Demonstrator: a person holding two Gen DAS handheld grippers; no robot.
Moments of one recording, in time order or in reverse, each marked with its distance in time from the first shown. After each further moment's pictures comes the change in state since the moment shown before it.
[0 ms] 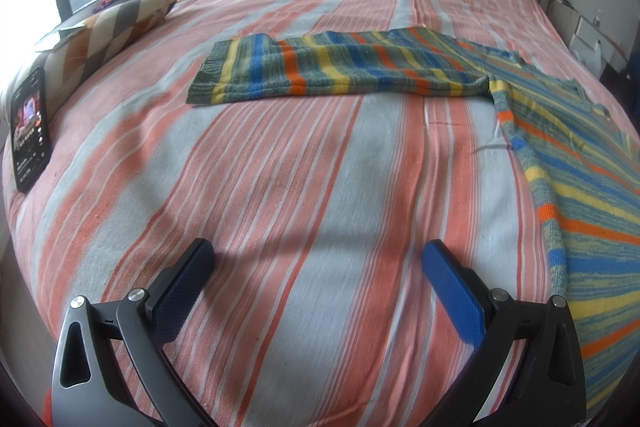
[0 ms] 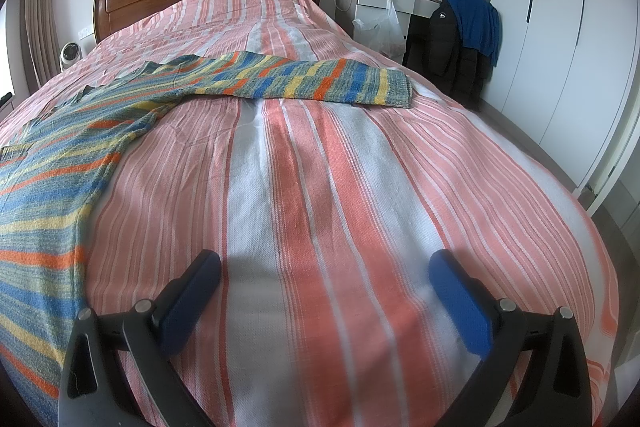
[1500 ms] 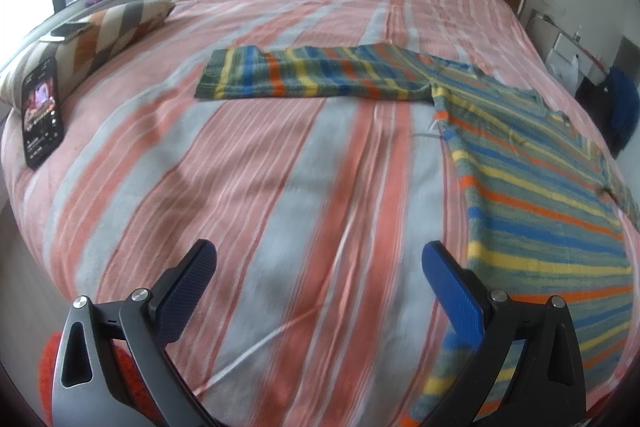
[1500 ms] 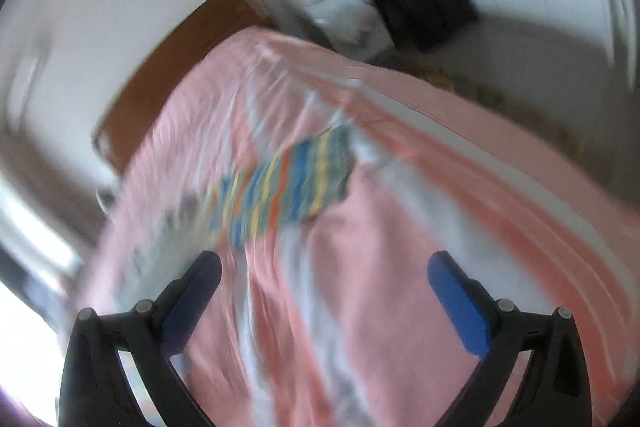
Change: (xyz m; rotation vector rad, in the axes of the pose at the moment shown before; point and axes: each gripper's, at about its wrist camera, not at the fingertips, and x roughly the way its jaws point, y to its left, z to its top) left arm -0.051 0.000 -0.016 -0.035 -0.029 -0.089; right arm 0.031 -0.178 0.076 0.709 0.078 0.426
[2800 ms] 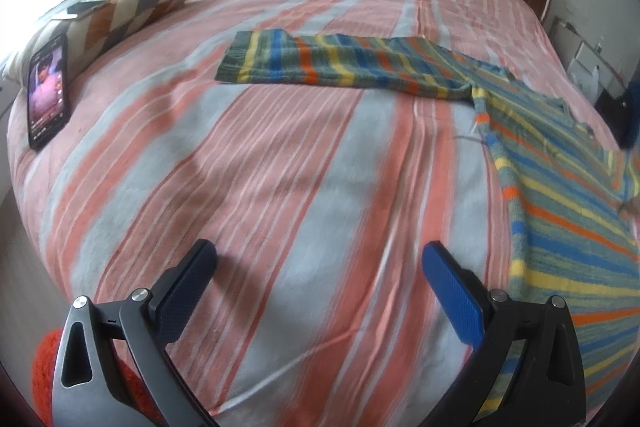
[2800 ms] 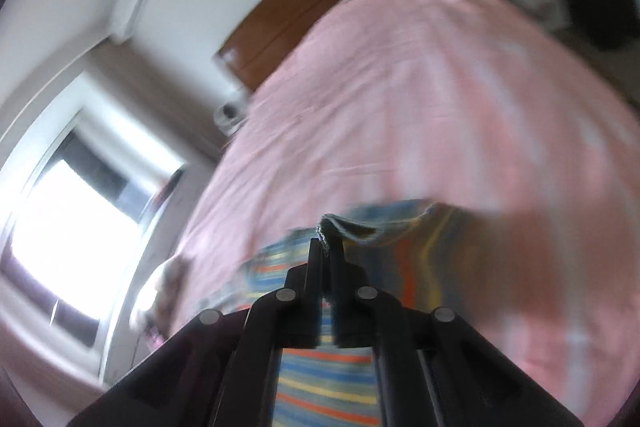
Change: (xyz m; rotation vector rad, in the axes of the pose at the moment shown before) left arm 0.018 0.017 0.000 -0.057 0.033 0.055; right arm 0.131 0.336 0.000 -0.467 0.349 0.376
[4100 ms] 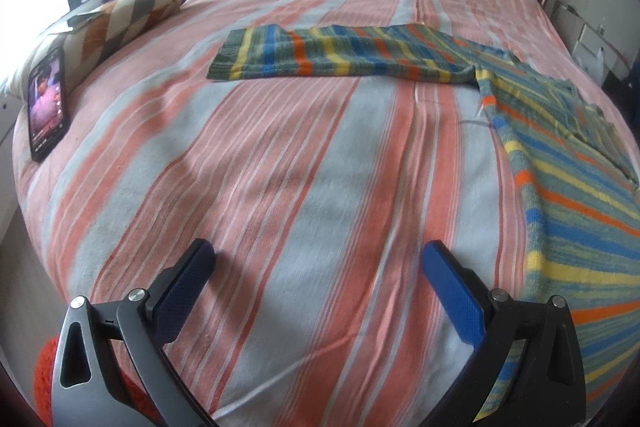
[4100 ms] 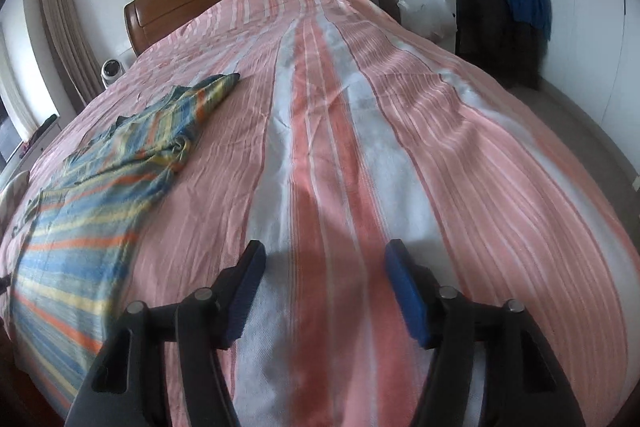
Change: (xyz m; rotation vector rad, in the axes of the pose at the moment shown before) left arm 0.008 -0.011 -0.005 0.050 0.001 0.047; right arm -0.066 -0.134 -0.224 -0.144 -0.097 -0.638
